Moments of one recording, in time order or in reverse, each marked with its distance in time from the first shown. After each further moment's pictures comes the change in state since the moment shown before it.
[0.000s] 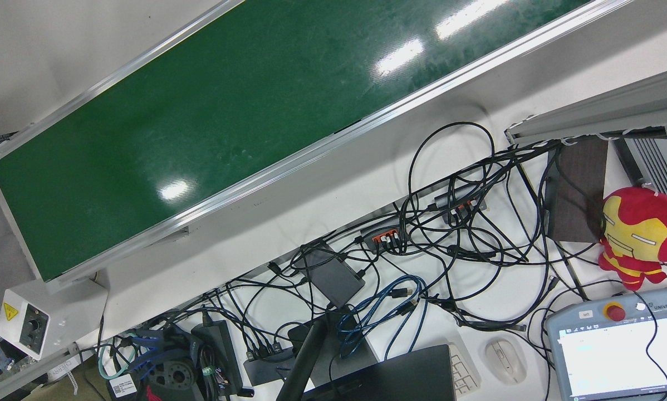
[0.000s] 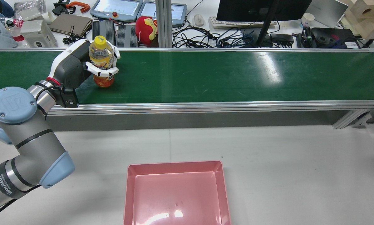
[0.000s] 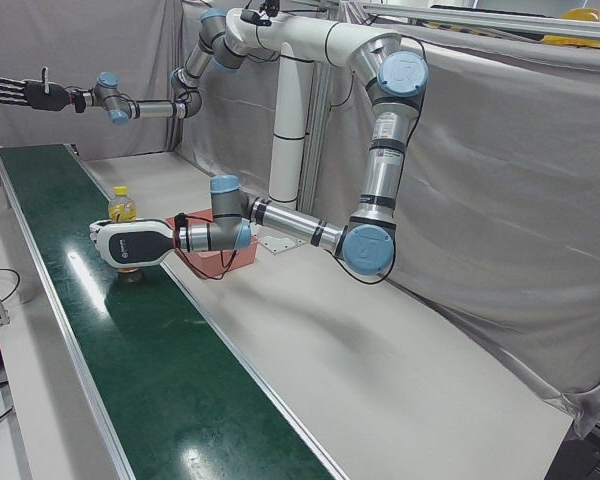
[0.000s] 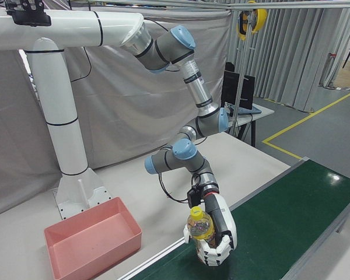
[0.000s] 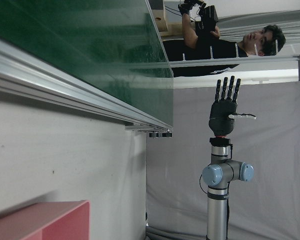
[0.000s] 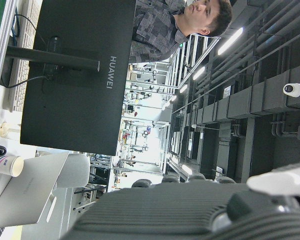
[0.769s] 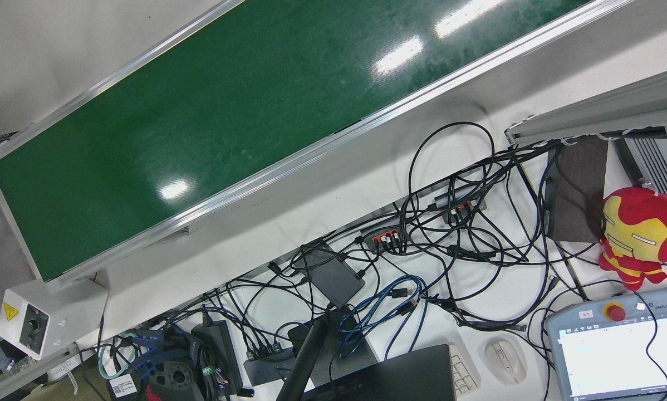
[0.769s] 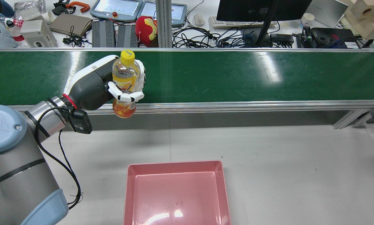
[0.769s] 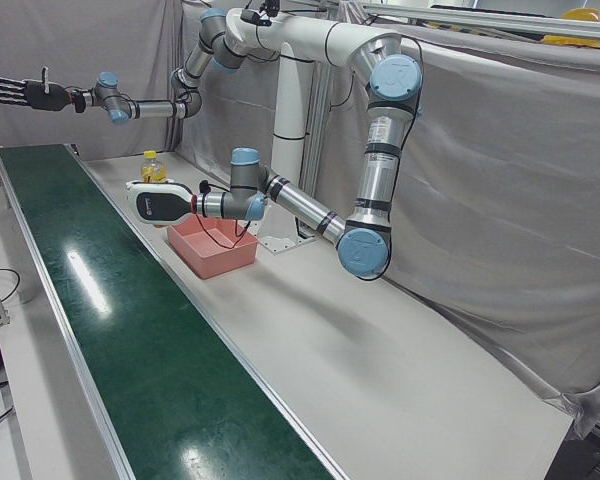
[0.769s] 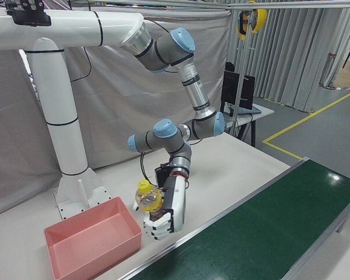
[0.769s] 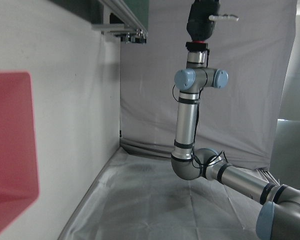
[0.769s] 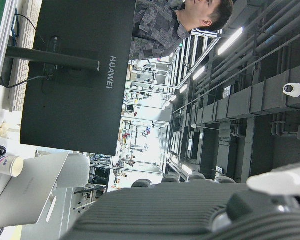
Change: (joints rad) left arm 0.124 0.008 -0.248 0.082 0.147 0.005; right arm 0.000 0.000 0.000 0.000 0.000 0.000
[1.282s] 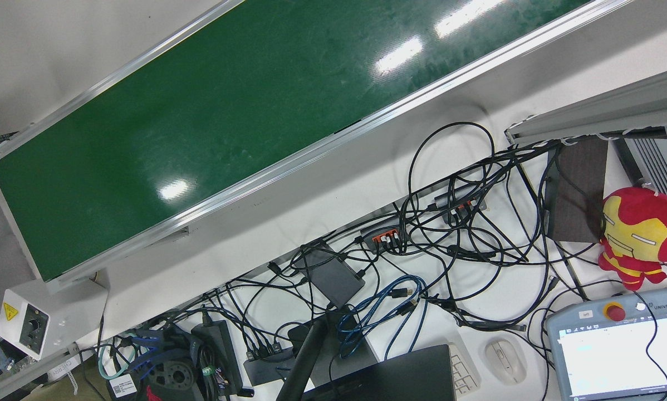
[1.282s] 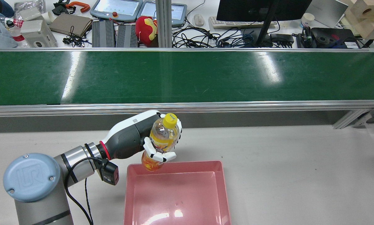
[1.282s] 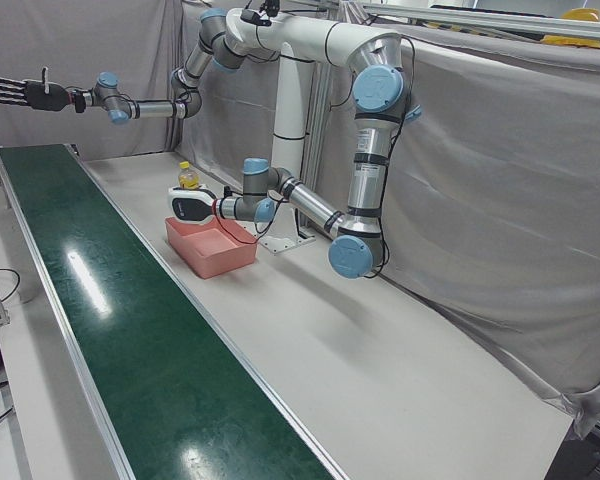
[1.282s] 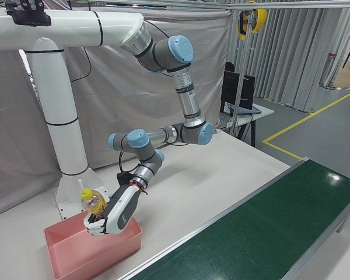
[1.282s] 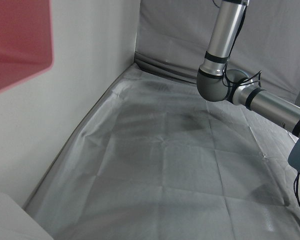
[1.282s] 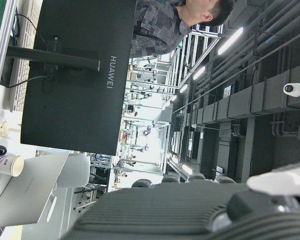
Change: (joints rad) left arm 0.273 -0.002 -0.012 -0.014 0.058 0.066; right arm 0.000 0.000 -0.001 0.000 0.000 0.000
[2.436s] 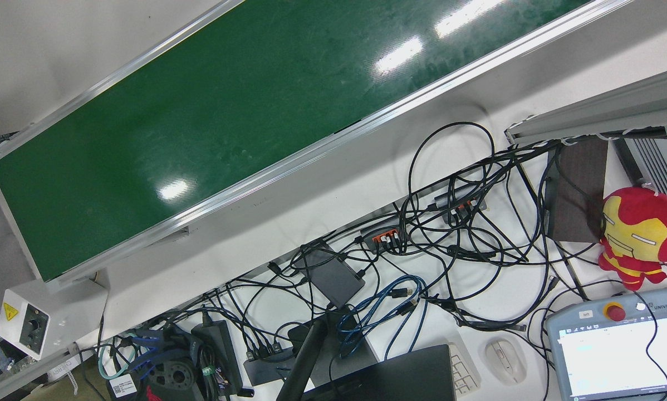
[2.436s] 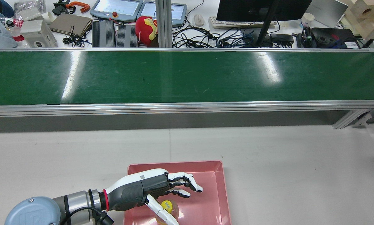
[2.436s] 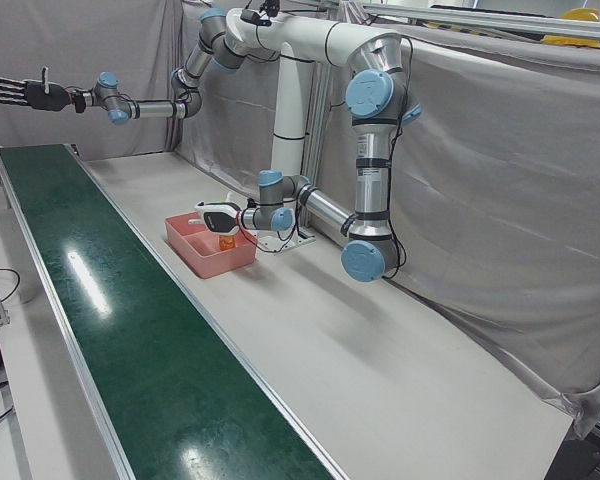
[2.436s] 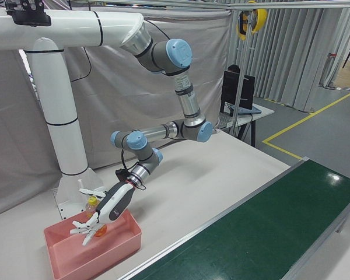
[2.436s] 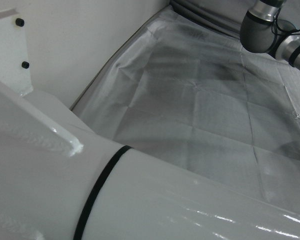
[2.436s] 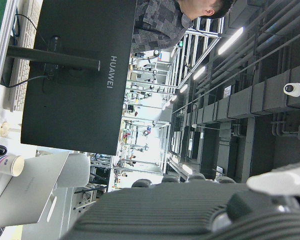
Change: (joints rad) left arm 0.102 0.112 -0.048 0.007 0.118 0.007; right arm 0.000 0.000 0.000 0.000 0.000 0.000
